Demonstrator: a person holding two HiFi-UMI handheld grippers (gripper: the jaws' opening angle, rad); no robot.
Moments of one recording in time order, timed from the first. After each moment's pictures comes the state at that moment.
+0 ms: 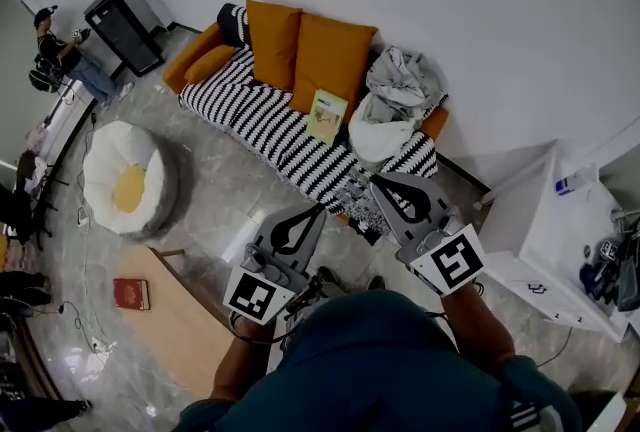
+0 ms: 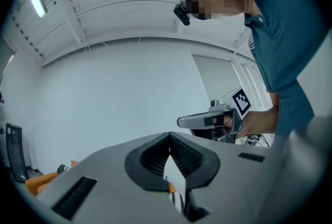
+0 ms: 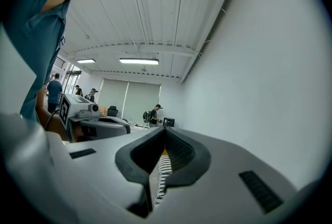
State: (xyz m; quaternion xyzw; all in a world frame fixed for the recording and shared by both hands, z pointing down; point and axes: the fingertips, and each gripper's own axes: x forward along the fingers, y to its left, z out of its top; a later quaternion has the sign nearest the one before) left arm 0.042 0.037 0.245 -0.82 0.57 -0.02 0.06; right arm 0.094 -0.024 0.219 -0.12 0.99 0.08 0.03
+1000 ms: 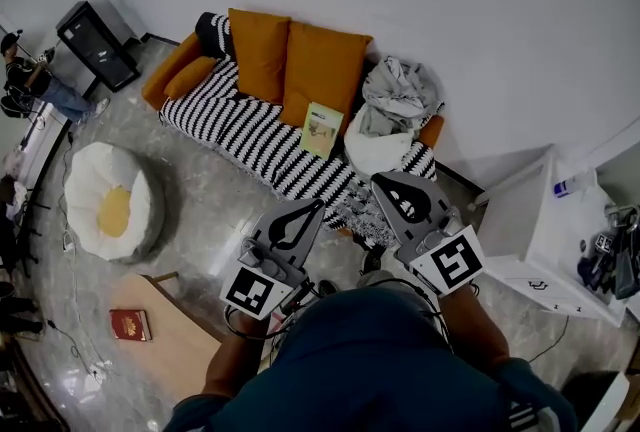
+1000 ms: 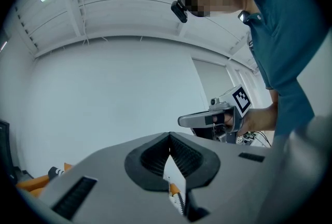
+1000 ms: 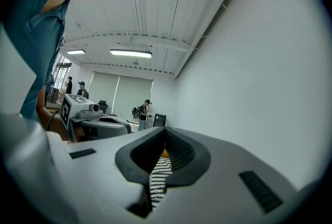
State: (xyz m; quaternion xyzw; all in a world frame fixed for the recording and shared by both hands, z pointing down) left arm -0.055 -0.016 0.255 -0.85 0.52 -0.01 0.06; right arm 0.004 -0.070 0.227 -0.17 0.98 0.08 0.01
